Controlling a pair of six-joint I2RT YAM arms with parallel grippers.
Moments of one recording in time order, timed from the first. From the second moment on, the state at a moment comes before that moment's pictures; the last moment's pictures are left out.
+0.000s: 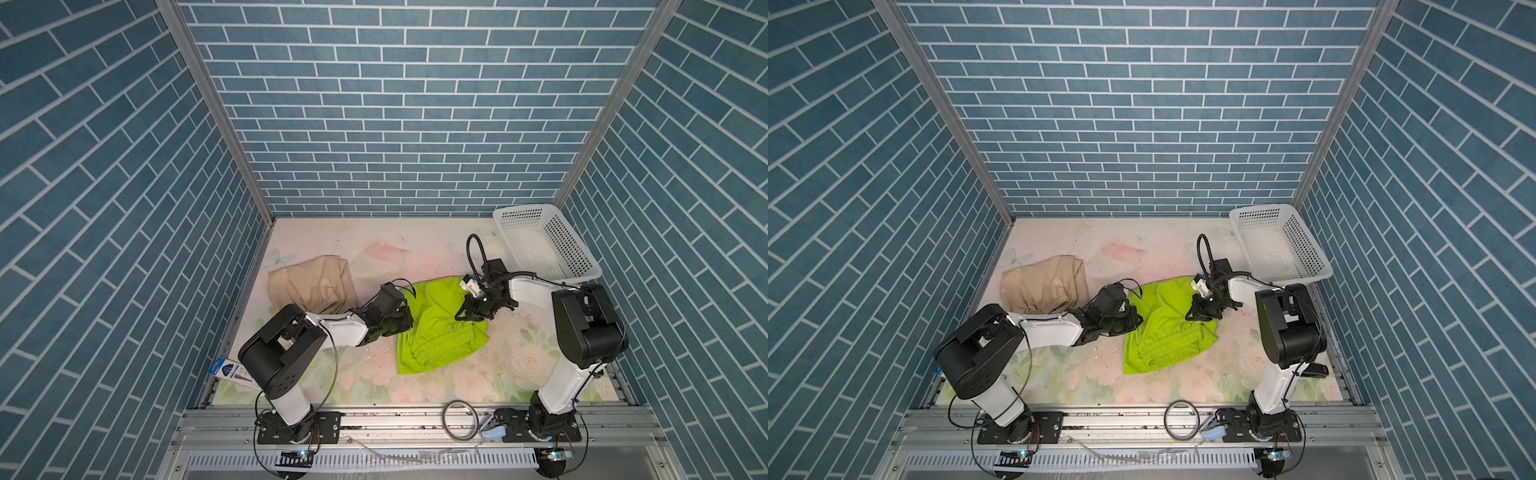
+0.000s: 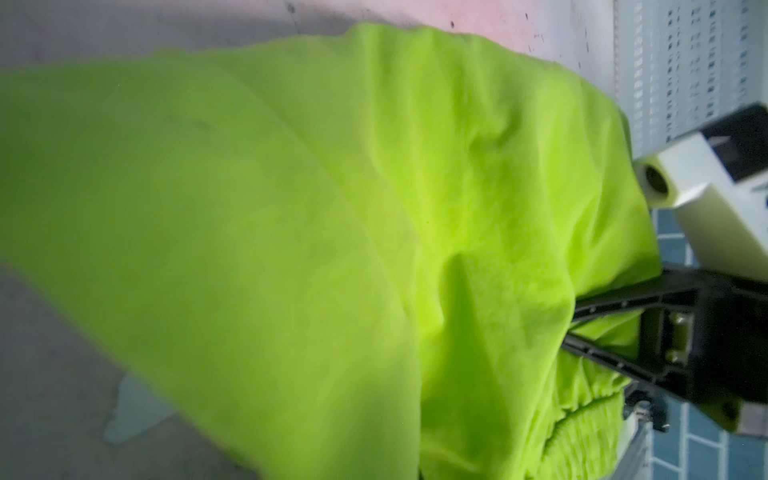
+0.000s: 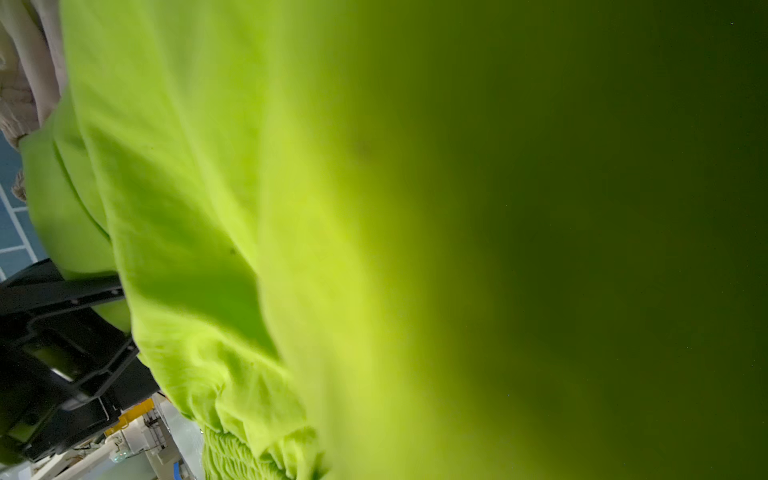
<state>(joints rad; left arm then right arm) -0.75 1.68 0.74 0.14 0.16 -0.94 0.31 1.77 0.97 -0.56 -0.63 0.19</state>
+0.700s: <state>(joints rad) -0.61 1.16 1.01 -0.78 0.12 -0.78 0.70 1.67 1.24 -0.41 -0.60 0.60</state>
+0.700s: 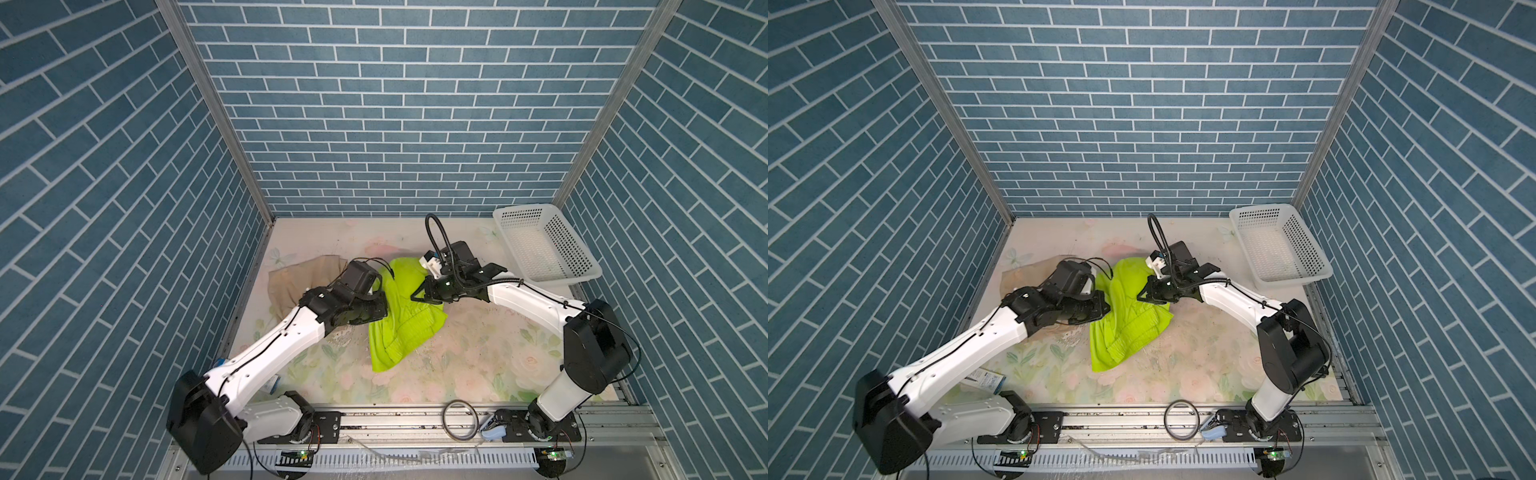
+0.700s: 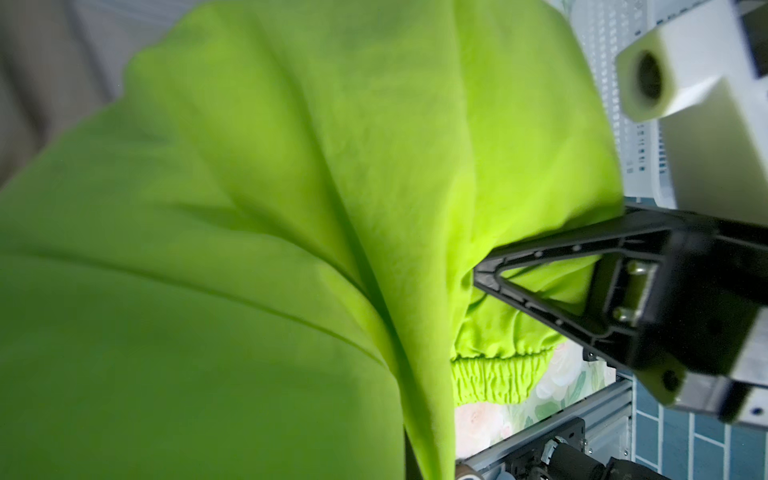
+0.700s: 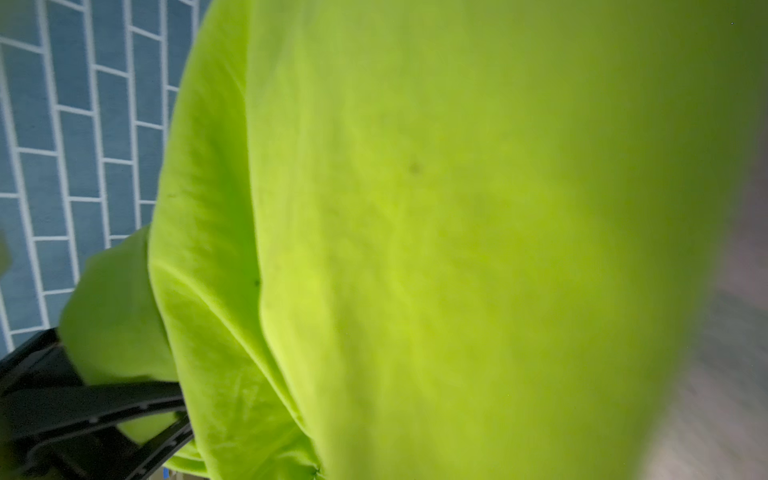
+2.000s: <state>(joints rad) 0.38 1.77 1.54 -1.21 0.27 -0.05 0.94 2.54 2.31 -0.37 -0.56 0.74</state>
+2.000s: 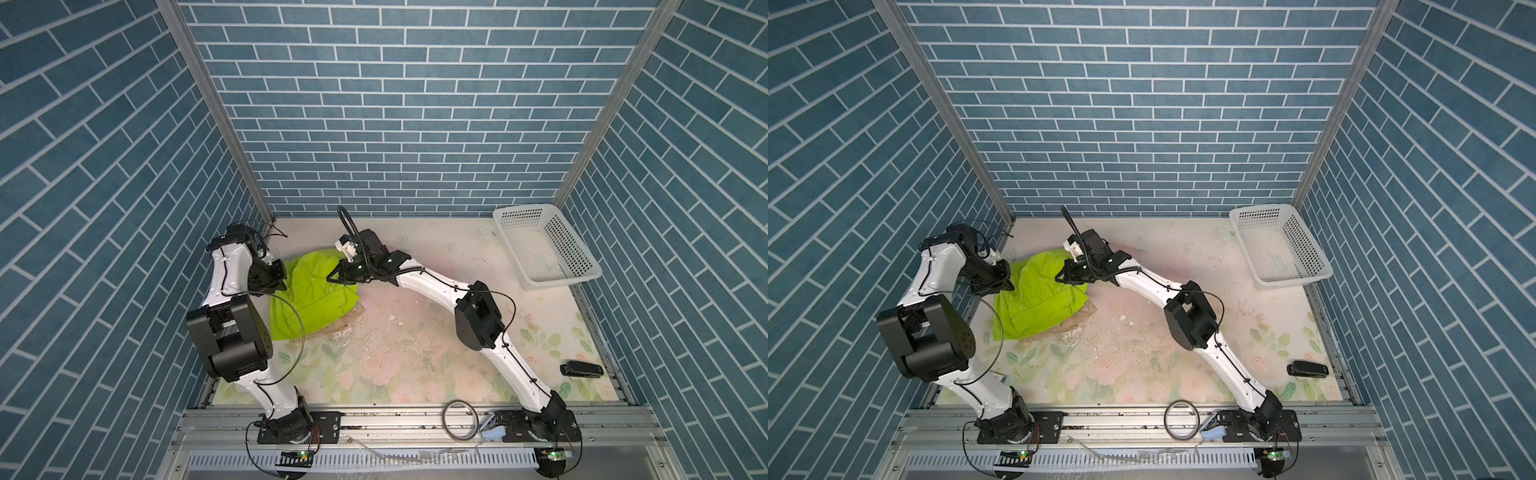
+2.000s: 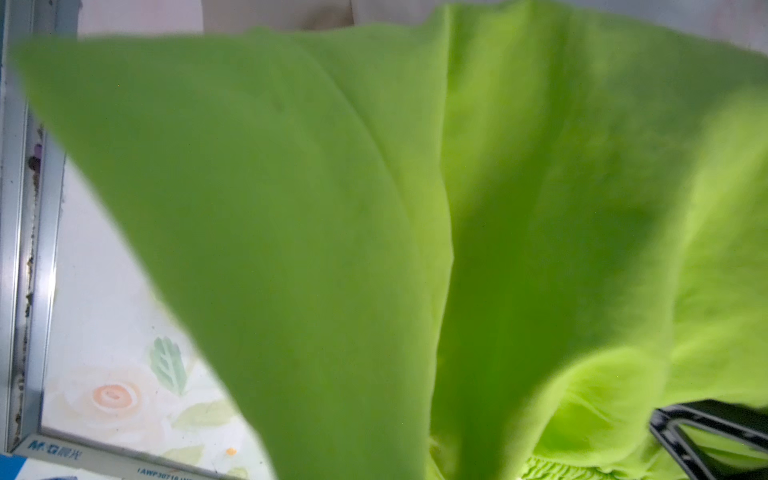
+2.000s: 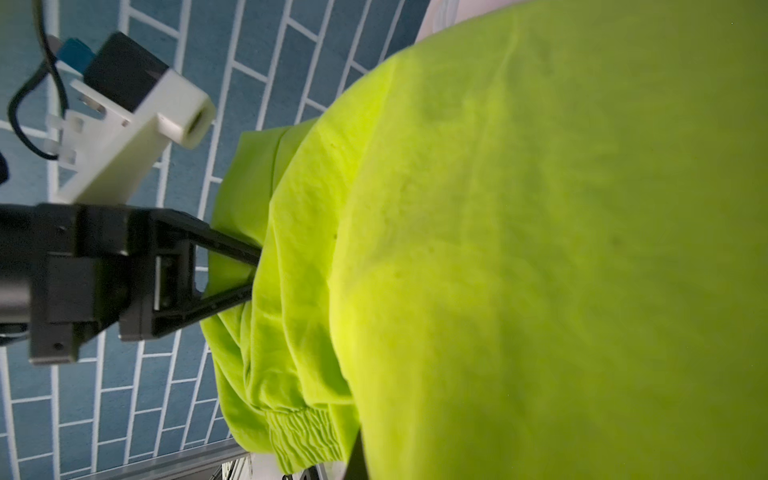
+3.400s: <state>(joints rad) -0.03 1.37 1.15 -1.08 -0.05 -0.43 0.60 1.73 1.17 -0.18 -0.35 0.45</state>
